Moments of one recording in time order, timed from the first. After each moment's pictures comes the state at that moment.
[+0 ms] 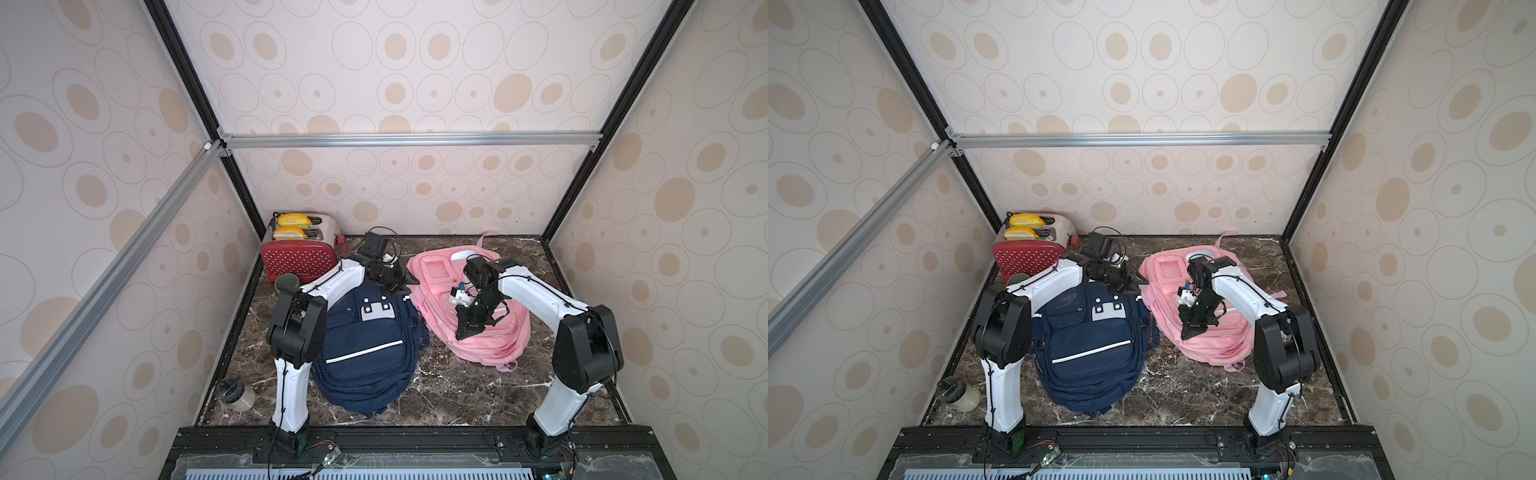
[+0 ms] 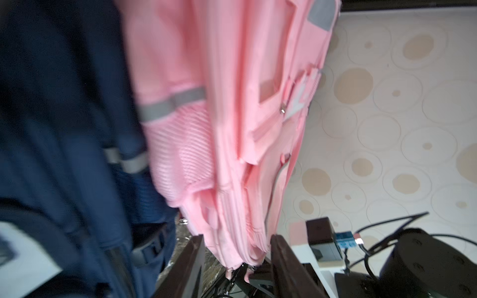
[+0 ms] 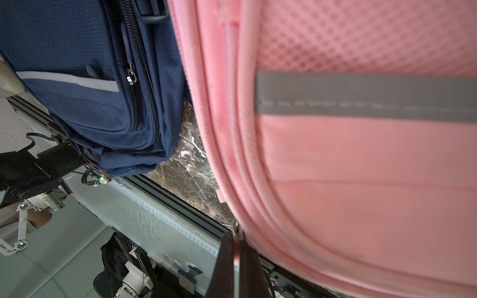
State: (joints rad) left arm -0.45 2.02 1.62 -0.53 0.73 -0.92; right arm 0.46 1.76 1.39 -1.30 -0.45 0.07
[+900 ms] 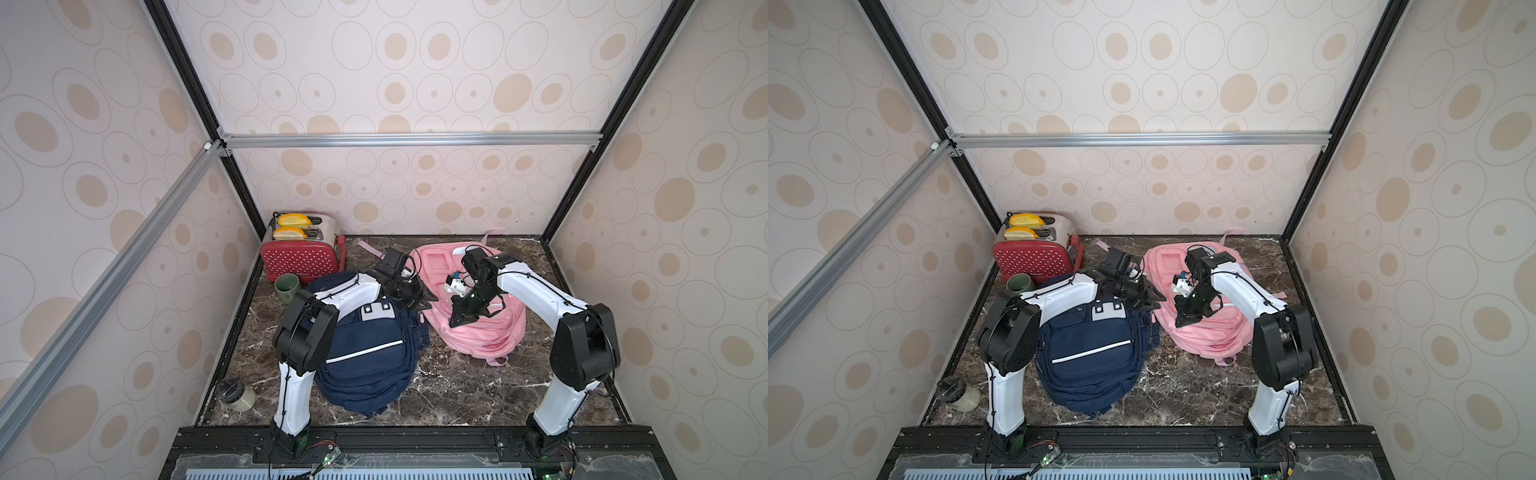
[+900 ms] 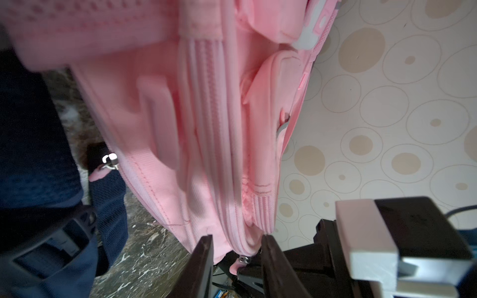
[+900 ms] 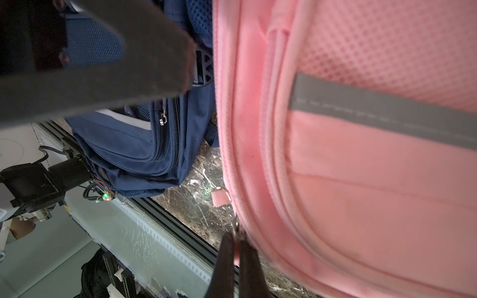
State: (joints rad) left arm -0.58 2.02 1.49 -0.36 0.75 -1.10; right arm 0.46 1.79 1.47 -1.21 -0.46 0.05
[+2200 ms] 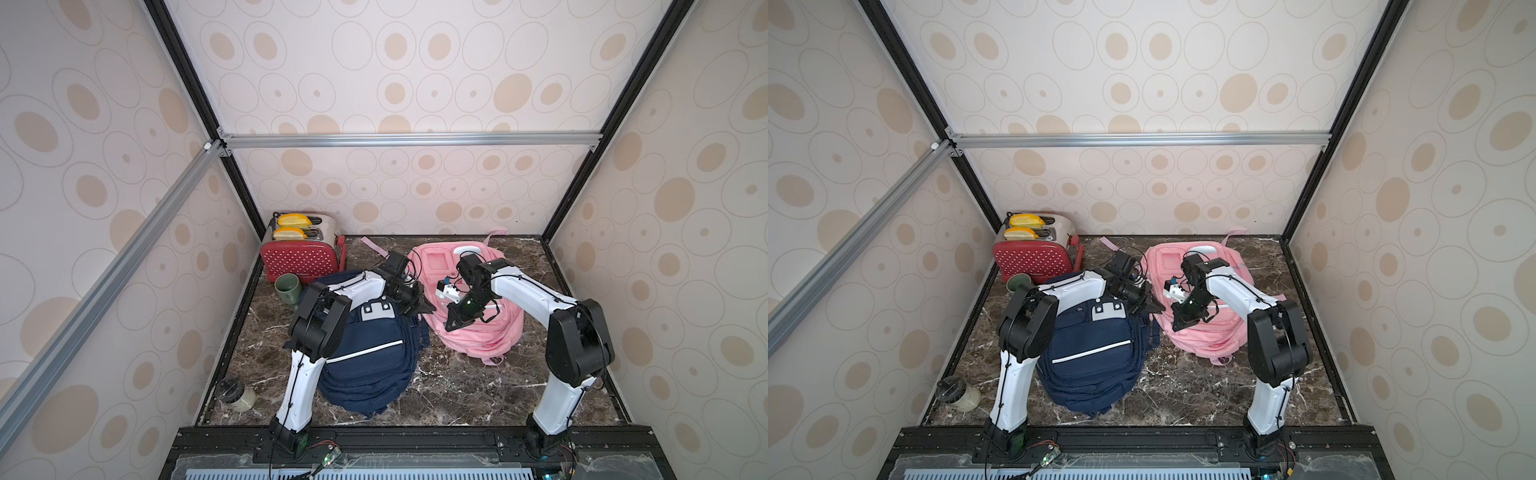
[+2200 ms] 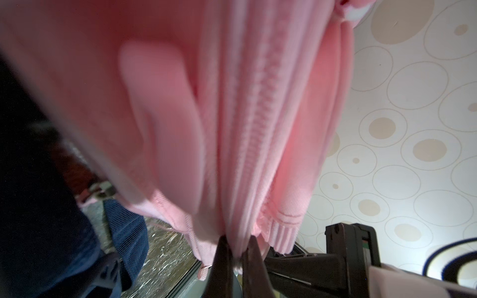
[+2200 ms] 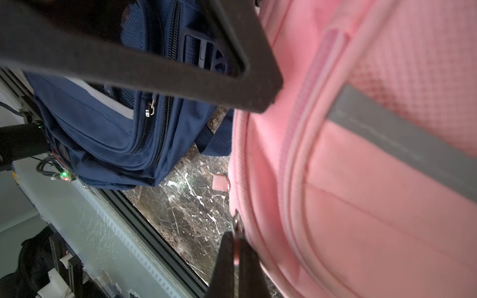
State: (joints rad) left arm -0.53 2.19 1.61 -0.48 0.89 -0.96; right arm 0.45 1.81 1.38 -1.13 -0.47 -0.17
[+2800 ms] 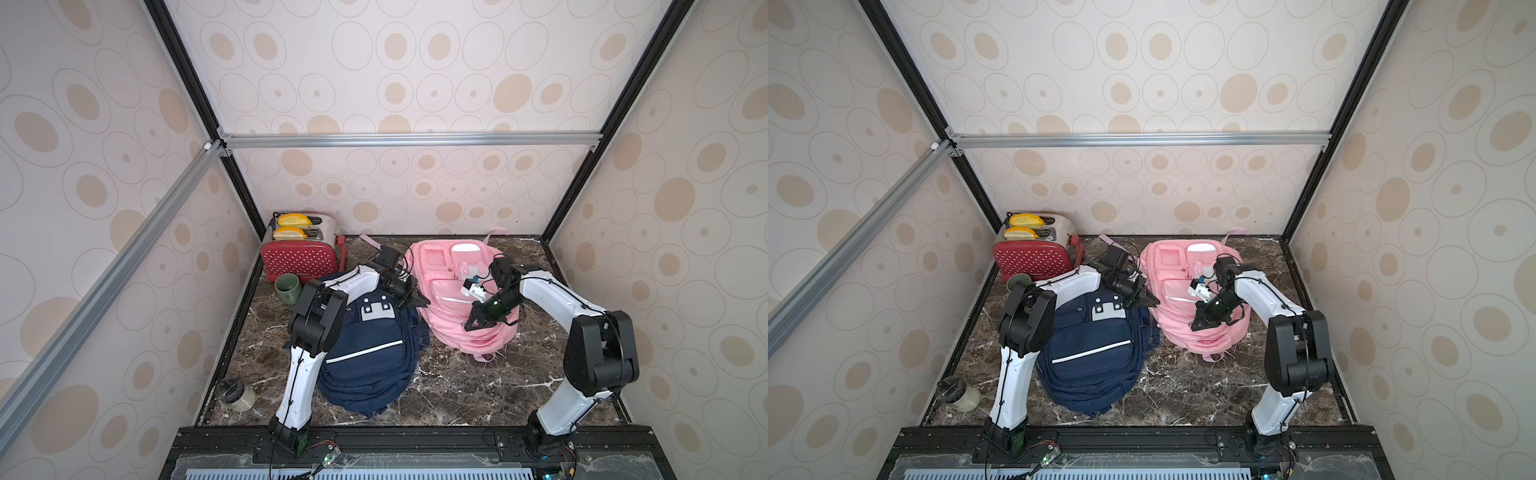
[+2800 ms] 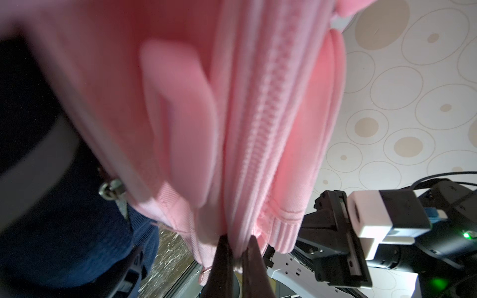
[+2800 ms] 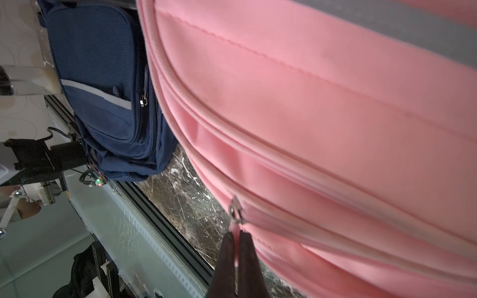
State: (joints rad) left arm -0.46 2.24 1.69 -0.55 0.95 -0.88; right arm 0.22 1.69 1.27 -1.15 -0.55 -0.21
